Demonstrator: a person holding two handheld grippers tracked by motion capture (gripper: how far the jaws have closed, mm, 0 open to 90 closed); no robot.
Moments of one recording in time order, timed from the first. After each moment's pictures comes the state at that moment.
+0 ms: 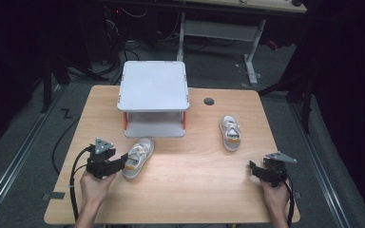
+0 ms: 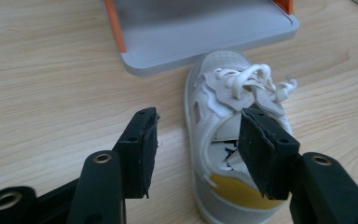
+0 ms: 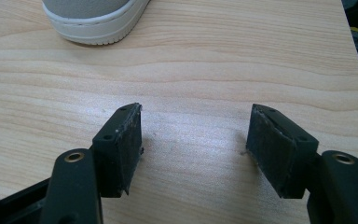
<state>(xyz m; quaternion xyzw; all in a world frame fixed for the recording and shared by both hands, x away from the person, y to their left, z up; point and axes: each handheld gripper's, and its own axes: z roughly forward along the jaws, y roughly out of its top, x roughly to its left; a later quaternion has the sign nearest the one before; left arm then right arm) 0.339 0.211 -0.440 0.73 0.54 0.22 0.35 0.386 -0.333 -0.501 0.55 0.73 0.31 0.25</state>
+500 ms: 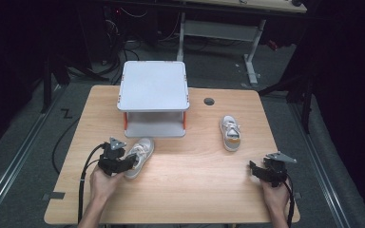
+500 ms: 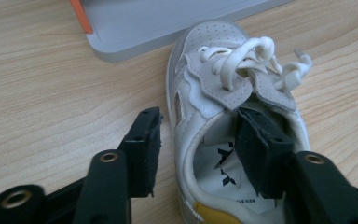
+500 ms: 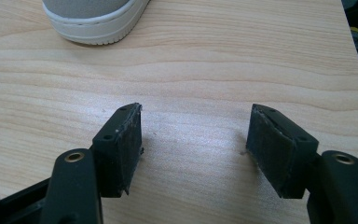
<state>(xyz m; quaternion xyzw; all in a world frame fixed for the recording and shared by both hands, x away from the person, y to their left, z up) 0.360 0.195 -0.457 0.76 0.53 0.20 0.32 0.386 -0.333 -0.501 0.55 0.73 0.31 0.25</state>
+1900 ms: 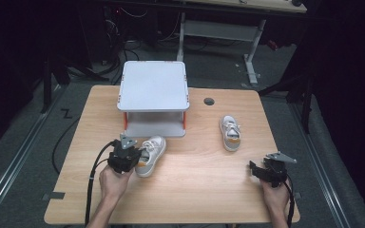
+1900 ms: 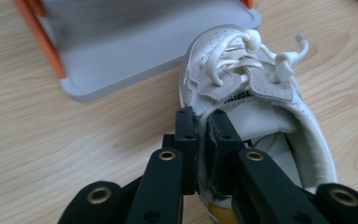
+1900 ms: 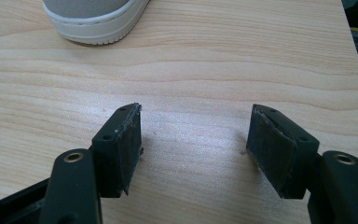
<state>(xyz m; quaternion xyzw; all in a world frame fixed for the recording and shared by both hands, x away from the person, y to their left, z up) 0.356 0.153 -0.432 0.77 0.50 0.22 0.33 0.386 -0.333 -0.501 0.55 0.73 0.31 0.25</state>
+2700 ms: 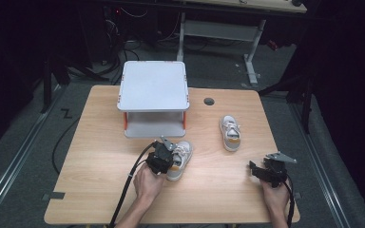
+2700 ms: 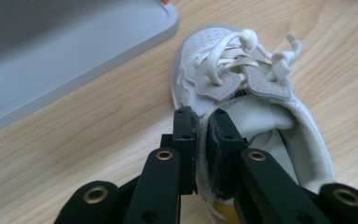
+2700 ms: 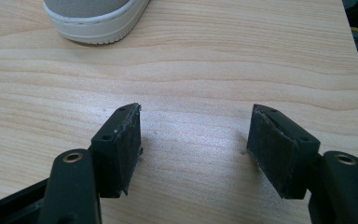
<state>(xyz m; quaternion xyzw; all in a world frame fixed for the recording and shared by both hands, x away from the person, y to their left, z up) 0.369 0.053 -0.442 0.81 0.47 0.20 0.29 0.385 -0.333 -0.501 0.55 0.73 0.31 0.25</state>
